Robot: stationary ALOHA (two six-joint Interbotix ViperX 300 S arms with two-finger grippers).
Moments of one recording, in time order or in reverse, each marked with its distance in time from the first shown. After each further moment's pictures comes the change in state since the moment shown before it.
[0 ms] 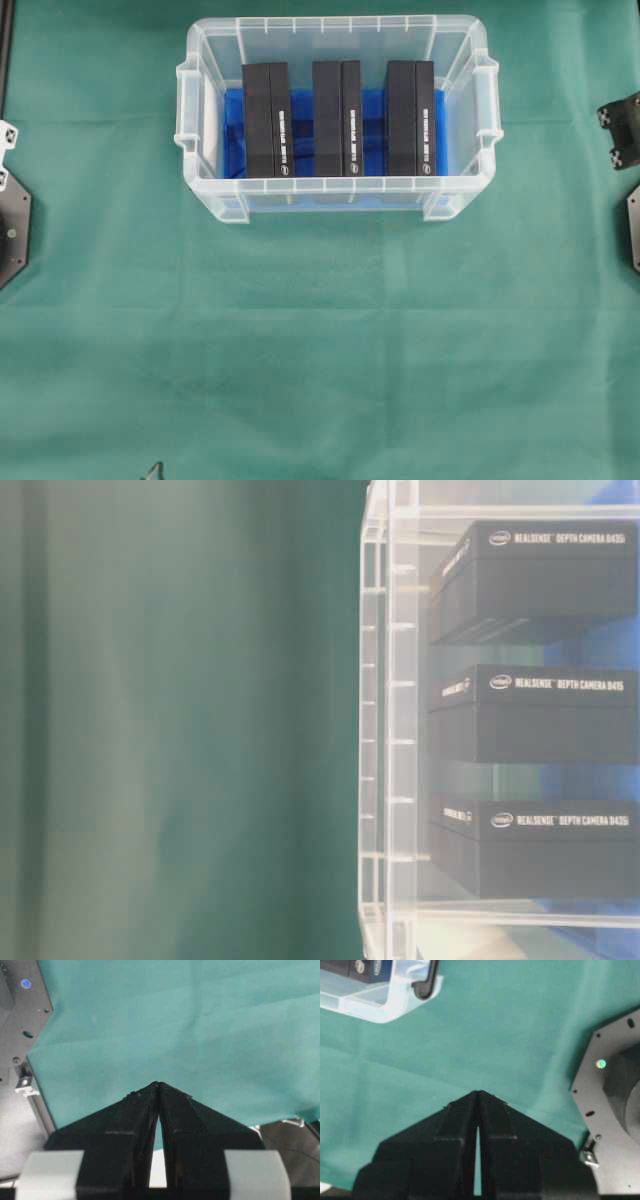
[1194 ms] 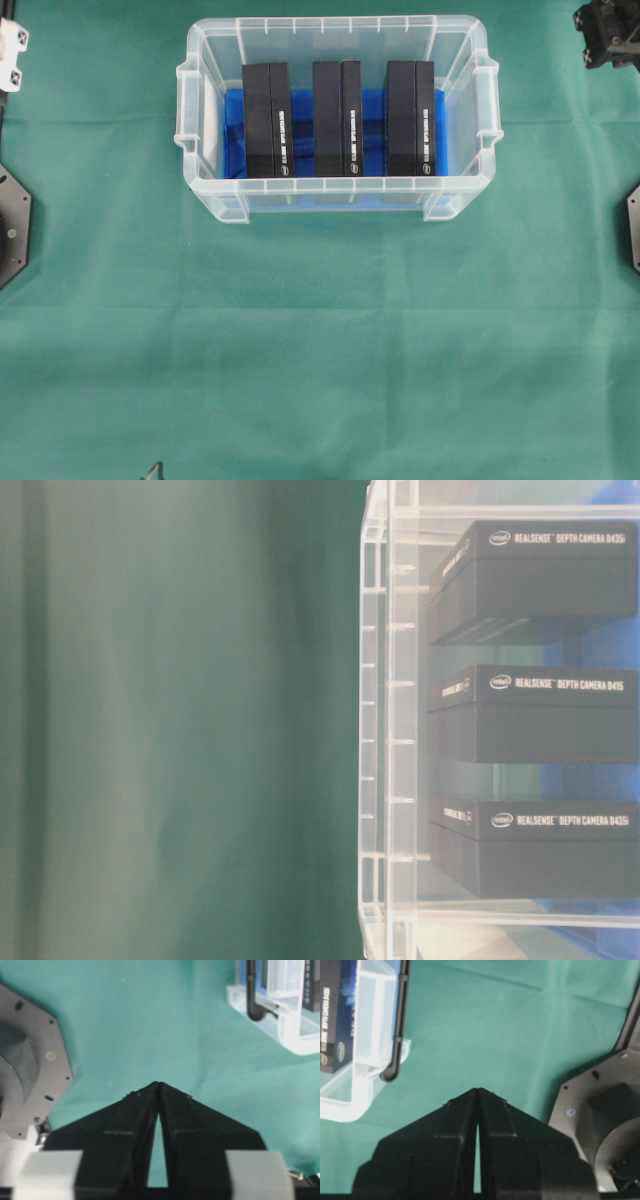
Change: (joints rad) left arm 0.399 0.026 -0.009 -0.017 -0.021 0.371; right arm -0.388 0.061 0.037 0.005 -0.091 -0.319
